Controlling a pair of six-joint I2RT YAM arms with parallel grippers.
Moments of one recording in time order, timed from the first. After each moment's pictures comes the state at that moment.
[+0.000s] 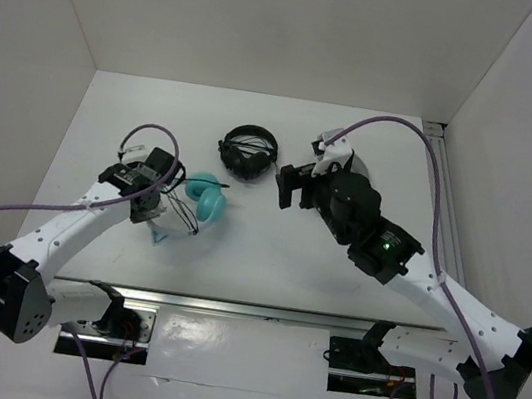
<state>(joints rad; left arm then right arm) -0.37 1.19 0.96 -0.98 -0.48 -0.84 0.87 1.07 1.07 -0.20 0.40 0.08</state>
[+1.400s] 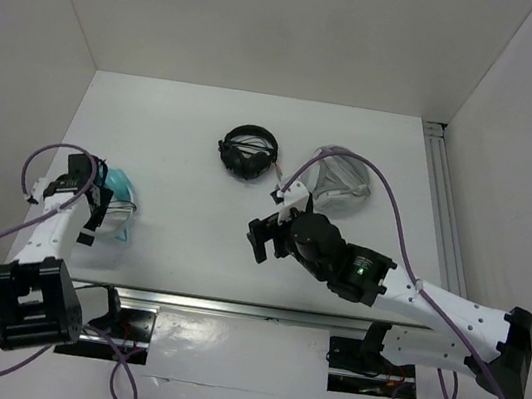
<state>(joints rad) 0.32 1.17 0.70 -0.74 -0.39 -1.18 1.13 1.05 0.88 -0.24 0.39 0.22</state>
